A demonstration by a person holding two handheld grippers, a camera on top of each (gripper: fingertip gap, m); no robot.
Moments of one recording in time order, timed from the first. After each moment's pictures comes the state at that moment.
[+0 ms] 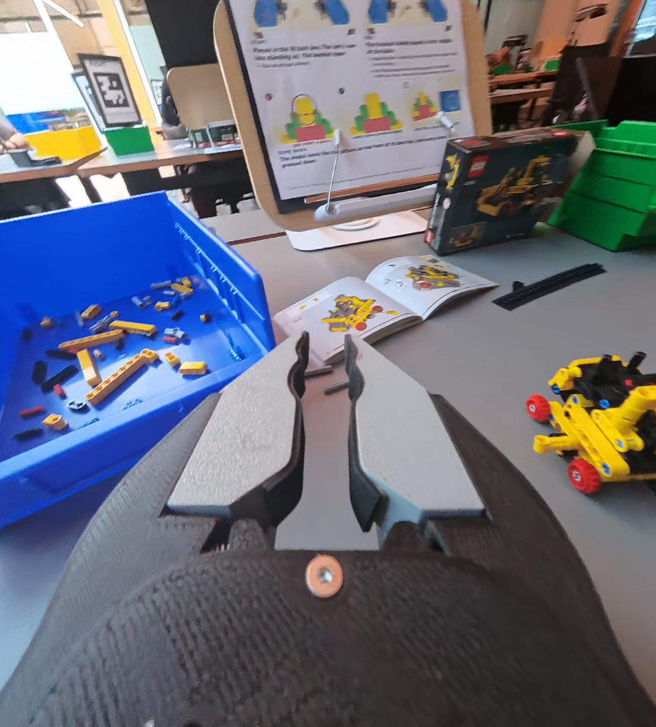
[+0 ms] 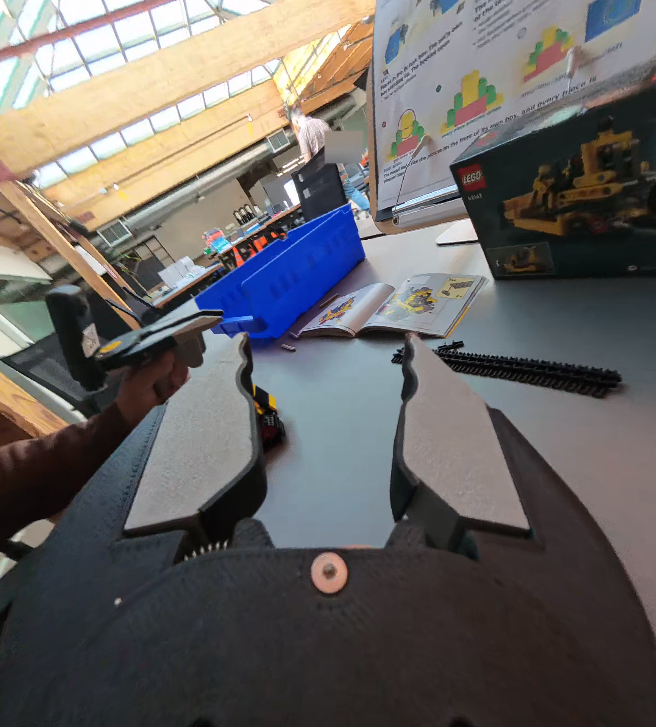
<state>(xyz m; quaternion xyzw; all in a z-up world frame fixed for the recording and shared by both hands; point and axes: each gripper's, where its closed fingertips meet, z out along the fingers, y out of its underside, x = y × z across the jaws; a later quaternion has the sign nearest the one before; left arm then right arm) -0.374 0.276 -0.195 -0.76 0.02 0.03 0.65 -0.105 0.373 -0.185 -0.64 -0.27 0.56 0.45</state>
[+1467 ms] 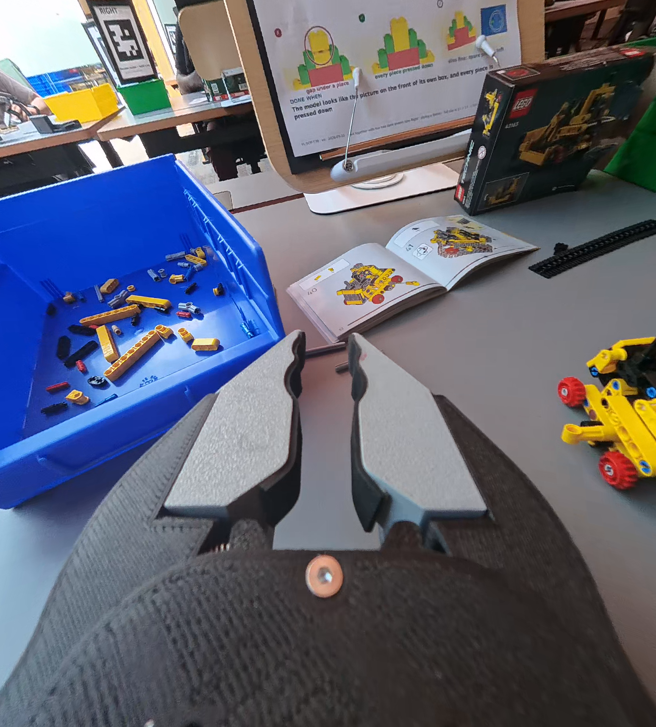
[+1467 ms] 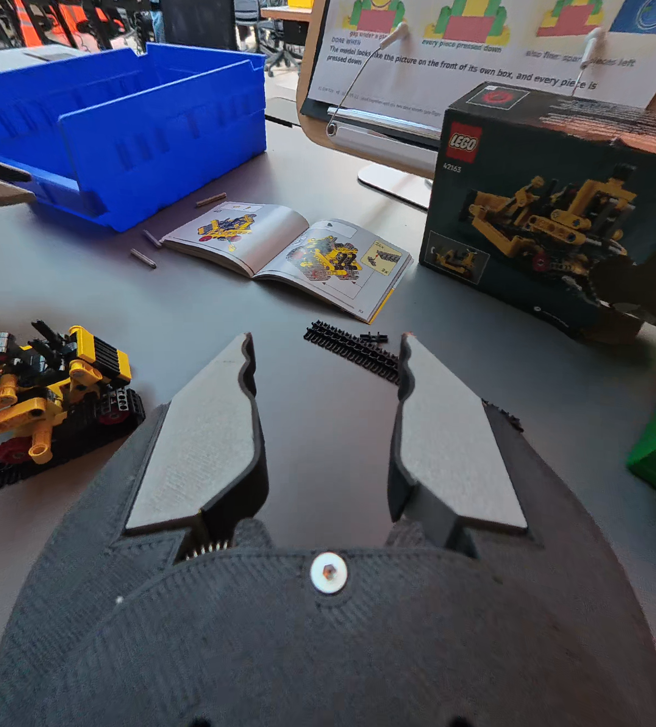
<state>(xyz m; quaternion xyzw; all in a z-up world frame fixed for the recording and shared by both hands) -0.379 0.279 -0.210 -0.79 0.02 0.07 0.60 -0.149 0.405 -0.225 -0.70 -0.41 0.30 0.49</state>
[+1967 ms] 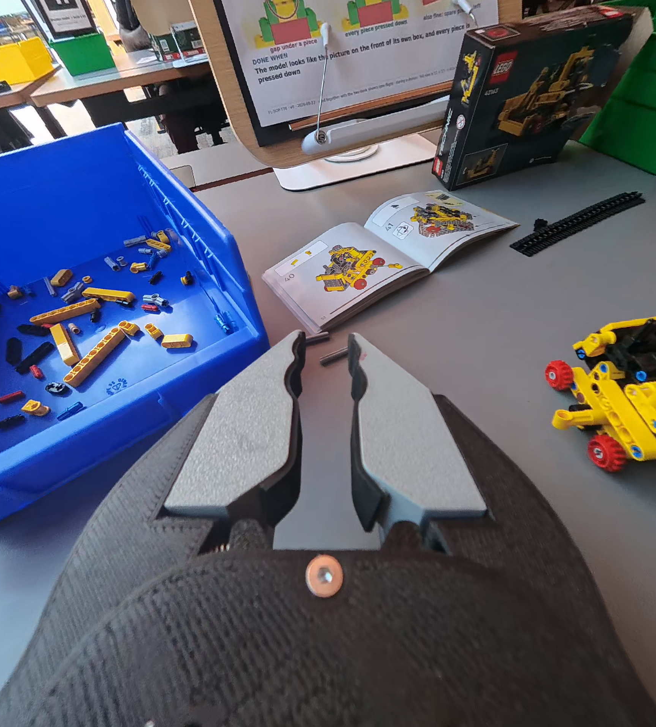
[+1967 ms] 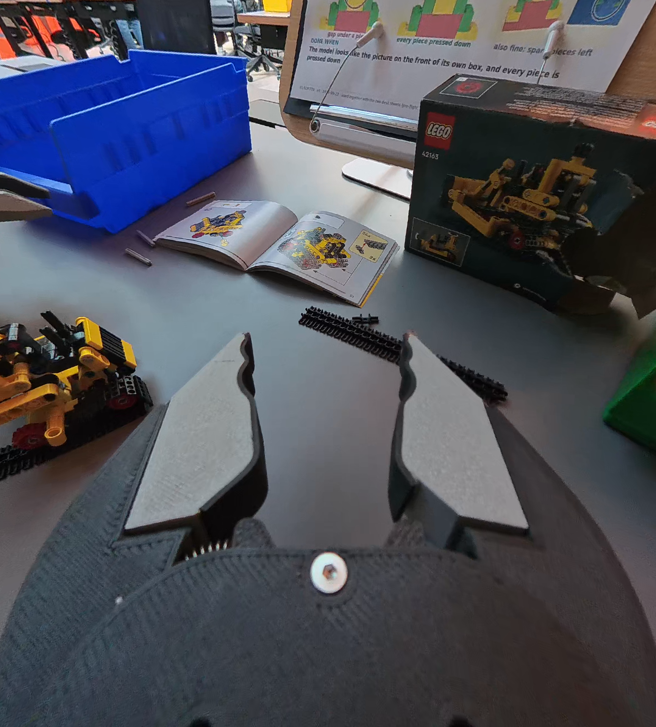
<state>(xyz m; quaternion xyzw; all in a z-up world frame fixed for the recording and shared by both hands) -0.373 0.287 -0.222 -0.82 0.04 0.04 0.58 -0.132 0.398 -0.225 -0.71 -0.39 0.30 0.50</state>
